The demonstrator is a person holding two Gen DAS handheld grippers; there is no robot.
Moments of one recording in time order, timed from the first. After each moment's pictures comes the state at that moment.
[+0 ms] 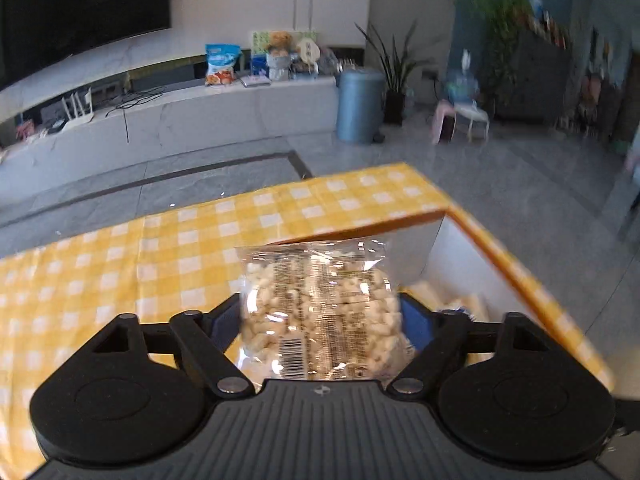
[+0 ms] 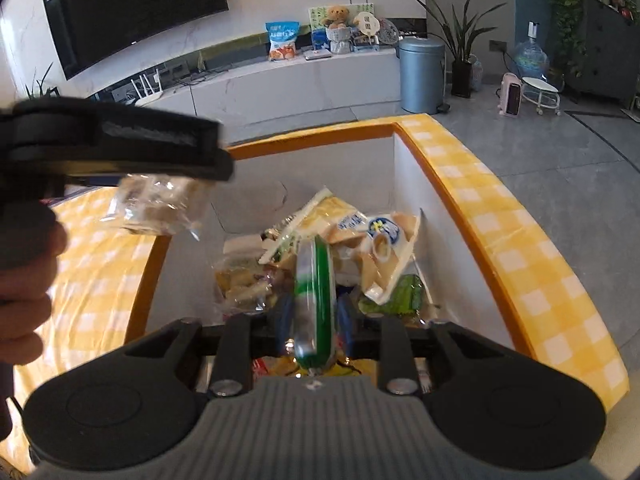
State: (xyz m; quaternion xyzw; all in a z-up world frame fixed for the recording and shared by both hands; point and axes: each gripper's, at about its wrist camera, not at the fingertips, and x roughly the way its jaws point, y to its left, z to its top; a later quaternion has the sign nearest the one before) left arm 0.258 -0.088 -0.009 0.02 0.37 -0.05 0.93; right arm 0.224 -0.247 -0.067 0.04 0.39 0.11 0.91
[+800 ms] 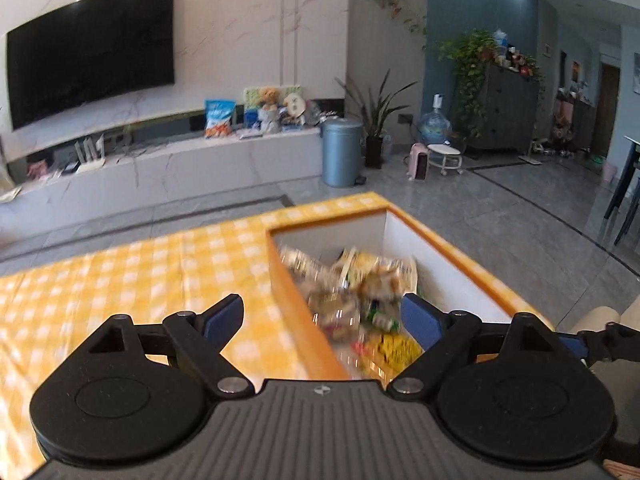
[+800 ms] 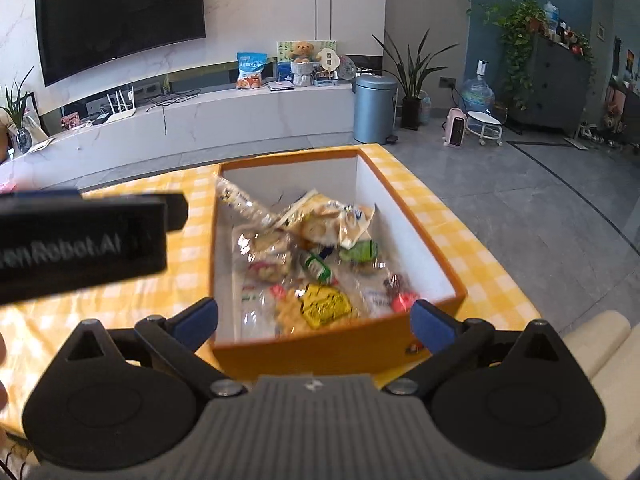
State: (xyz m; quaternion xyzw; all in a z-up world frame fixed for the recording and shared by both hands) left arm 0.090 -0.091 0.042 0.01 0.29 -0.06 0.95; right arm 0.070 -0.217 -0.009 0.01 0.35 0.03 0.94
